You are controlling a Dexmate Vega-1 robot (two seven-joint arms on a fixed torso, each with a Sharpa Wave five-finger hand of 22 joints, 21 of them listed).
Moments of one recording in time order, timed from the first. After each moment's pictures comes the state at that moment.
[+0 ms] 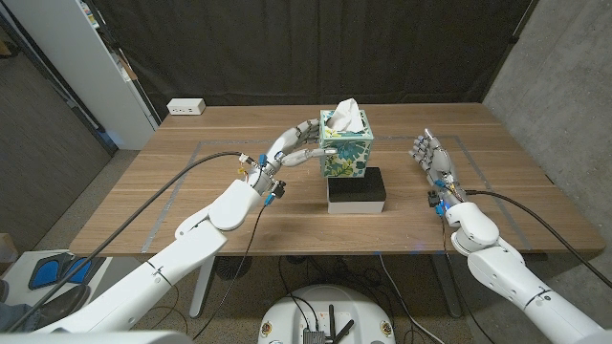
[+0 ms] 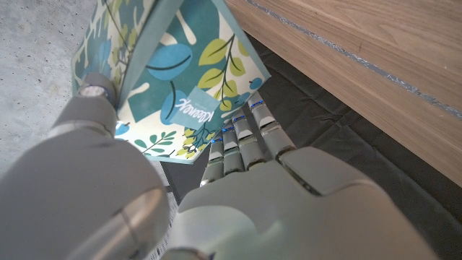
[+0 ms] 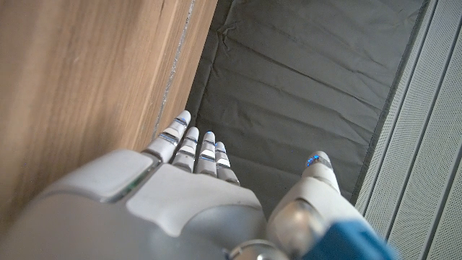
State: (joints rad) left arm 1.04 0.66 0.47 -1.90 -0.03 -0.27 0.16; left_hand 0.71 -0.12 0.46 -0.17 0.23 0.21 0.14 0.31 0.23 0.27 0.05 0.36 0.28 0.38 -0.02 0.27 0.19 0.44 0.02 0.32 0.19; right arm -1.21 -0.62 -0.25 -1.65 0.57 0.37 -0.18; right_hand 0.22 0.03 0.25 -0.14 0.17 0.08 0.11 0.20 0.18 0.13 0.09 0.20 0.20 0.04 0.04 0.23 0.41 0.25 0.02 0.21 0.17
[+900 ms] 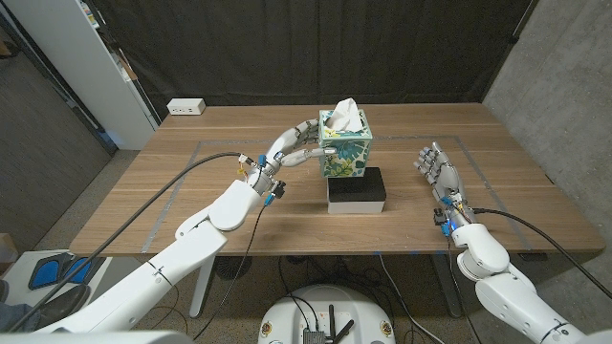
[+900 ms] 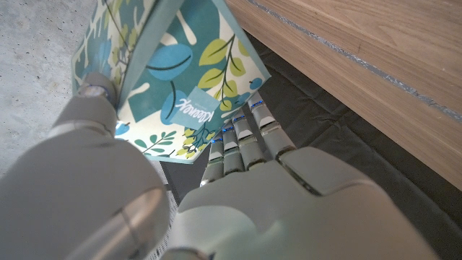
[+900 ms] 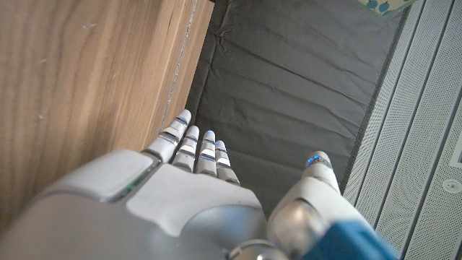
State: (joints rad) left arm 1.05 0.66 0.47 -1.89 -0.04 -0.28 0.17; left_hand 0.71 -0.12 0.46 -0.17 0.23 0.21 0.14 0.30 0.23 0.27 0.05 0.36 0.29 0.38 -0.02 0.27 0.19 0.44 0.03 0.32 0.19; right arm -1.36 -0.62 -0.21 -1.72 0.54 0.46 -0.21; right_hand 0.22 0.03 0.25 -0.14 0.17 0.09 0.12 0.20 0.18 0.15 0.09 0.20 0.20 0.06 0.05 0.23 0.41 0.26 0.03 0.21 0.17
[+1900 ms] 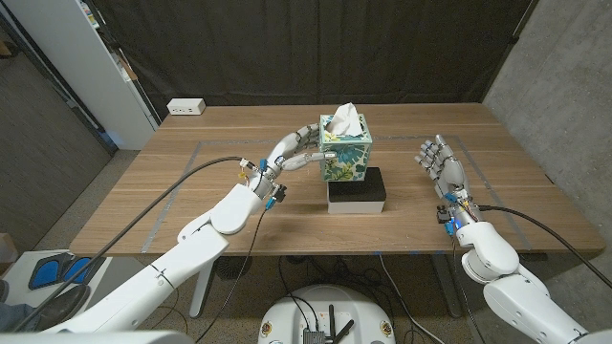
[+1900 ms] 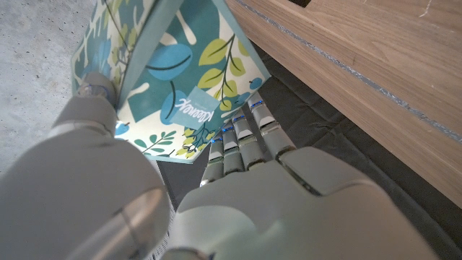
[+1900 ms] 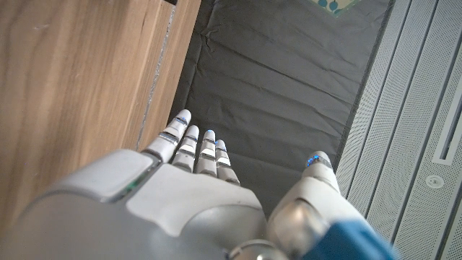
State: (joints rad) left arm 1.05 0.65 0.48 -1.85 -0.05 -0.31 0.16; left_hand 0.71 -0.12 0.45 -0.17 0.24 0.21 0.14 0.30 0.23 0.28 0.04 0.36 0.29 0.39 -0.02 0.26 0.19 0.44 0.02 0.31 0.19; right arm -1.45 -0.65 -0.14 -1.91 0.53 0.38 -0.25; right_hand 0.22 0.03 0.25 -0.14 0.17 0.10 0.12 0.20 0.18 0.15 0.09 0.20 0.20 0.06 0.05 0.23 0.41 0.26 0.03 0.21 0.17
